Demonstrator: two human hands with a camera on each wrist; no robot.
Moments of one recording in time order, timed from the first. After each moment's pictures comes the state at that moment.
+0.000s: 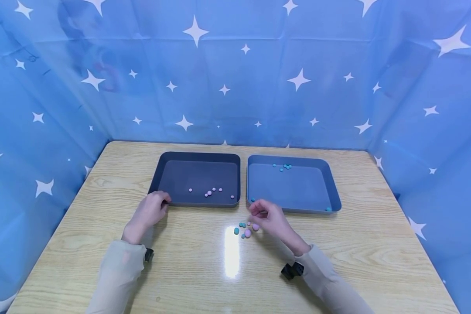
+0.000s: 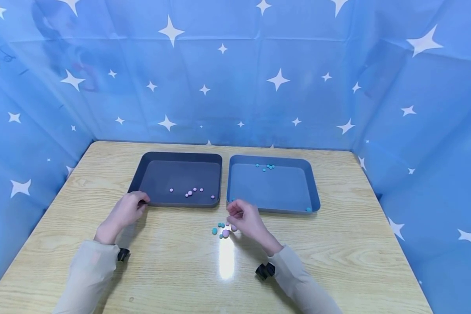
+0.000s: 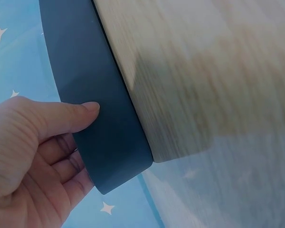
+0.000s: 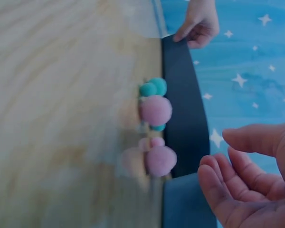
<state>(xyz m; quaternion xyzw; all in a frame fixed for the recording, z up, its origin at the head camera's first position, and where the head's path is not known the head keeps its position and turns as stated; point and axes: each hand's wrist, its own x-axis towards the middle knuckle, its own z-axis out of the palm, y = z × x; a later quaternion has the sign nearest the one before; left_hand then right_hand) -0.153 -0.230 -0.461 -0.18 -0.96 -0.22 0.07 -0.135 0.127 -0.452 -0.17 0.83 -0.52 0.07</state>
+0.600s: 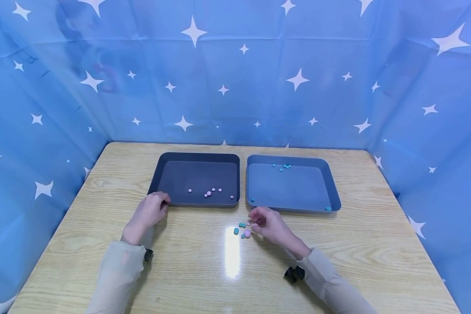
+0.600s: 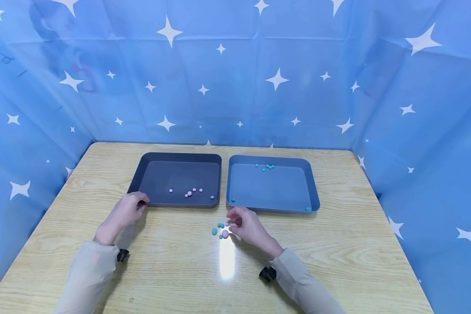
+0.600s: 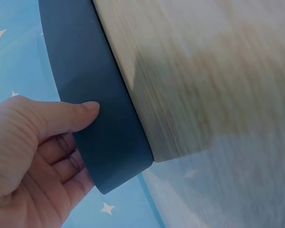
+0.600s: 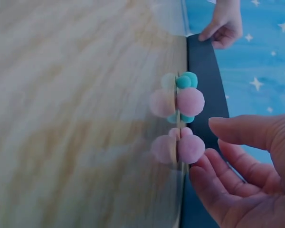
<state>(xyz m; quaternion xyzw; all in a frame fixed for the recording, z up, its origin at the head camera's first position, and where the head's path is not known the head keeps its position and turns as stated) -0.153 -0.229 -0.460 -0.17 -0.96 -0.22 0.07 -0.129 0.134 -0.472 -0.22 0.86 -0.46 0.07</state>
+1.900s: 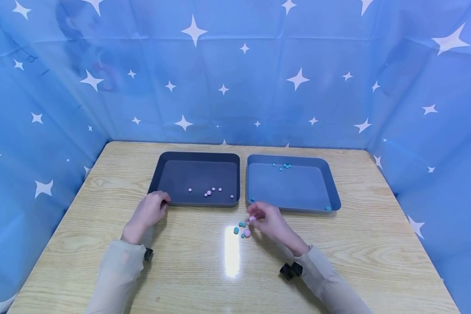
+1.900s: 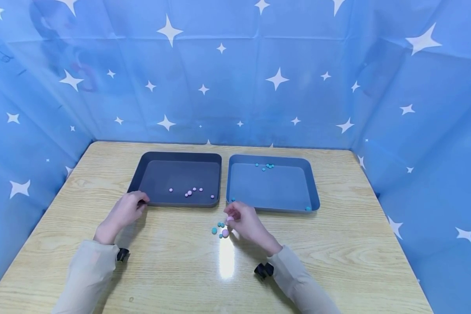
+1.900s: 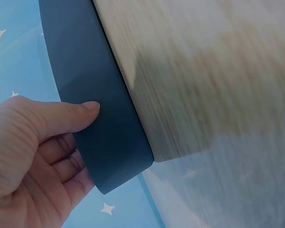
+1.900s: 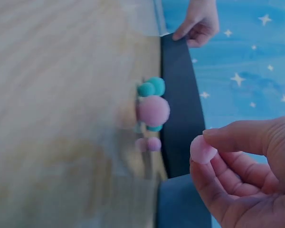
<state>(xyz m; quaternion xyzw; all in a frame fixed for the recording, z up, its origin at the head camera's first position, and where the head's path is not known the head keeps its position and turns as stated) -0.154 -0.230 -0.461 -0.17 -0.96 -0.22 0.07 -0.134 0.128 -0.459 -0.23 0.85 -0.47 0.05</state>
